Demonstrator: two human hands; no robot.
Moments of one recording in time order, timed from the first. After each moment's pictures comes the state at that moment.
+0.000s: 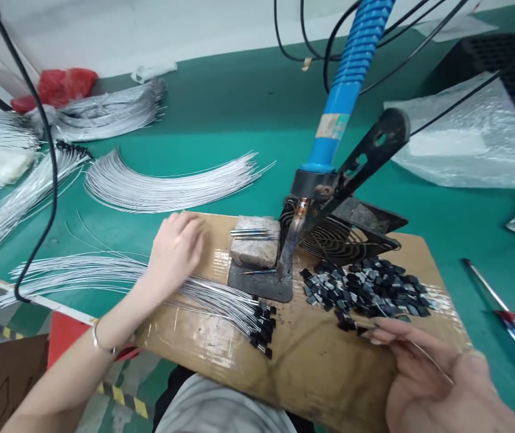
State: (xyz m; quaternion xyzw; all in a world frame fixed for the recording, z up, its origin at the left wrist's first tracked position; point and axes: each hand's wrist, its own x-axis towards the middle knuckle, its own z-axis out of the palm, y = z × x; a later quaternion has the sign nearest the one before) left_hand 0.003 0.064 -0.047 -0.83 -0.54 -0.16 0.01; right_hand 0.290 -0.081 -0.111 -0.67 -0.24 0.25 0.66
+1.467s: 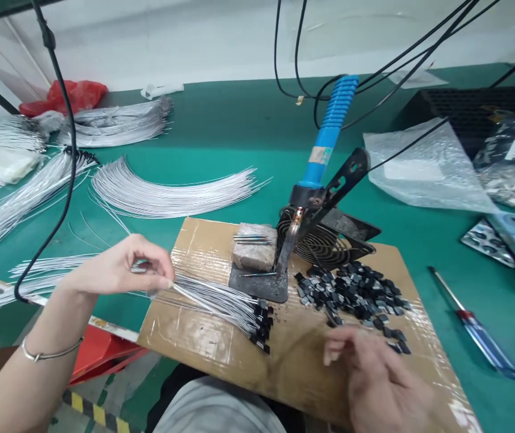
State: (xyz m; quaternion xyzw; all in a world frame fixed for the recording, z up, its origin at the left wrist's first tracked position) left_hand -0.071 0.050 0.030 -0.75 -0.44 -0.07 -0.49; right_hand 0.263 -0.090 -0.101 -0.63 -0.38 0.29 0.62
